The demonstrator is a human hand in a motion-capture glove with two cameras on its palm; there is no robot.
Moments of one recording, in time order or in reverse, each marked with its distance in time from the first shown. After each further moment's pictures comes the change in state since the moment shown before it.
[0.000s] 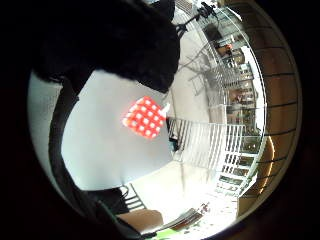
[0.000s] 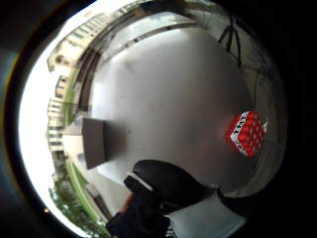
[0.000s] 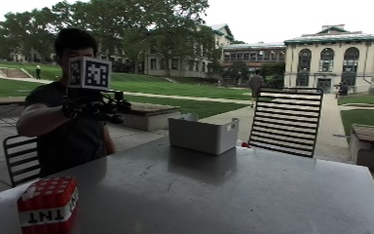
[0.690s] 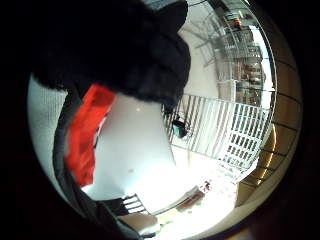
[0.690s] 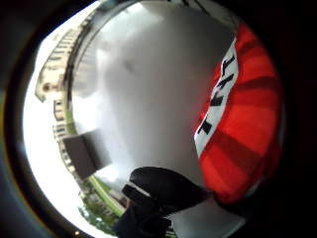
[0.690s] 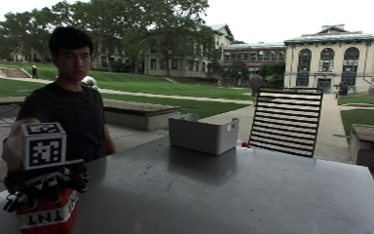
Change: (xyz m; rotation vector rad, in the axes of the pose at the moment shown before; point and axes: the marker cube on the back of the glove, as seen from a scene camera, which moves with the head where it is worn) arm 0.118 0.009 0.186 -0.241 -0.071 0.146
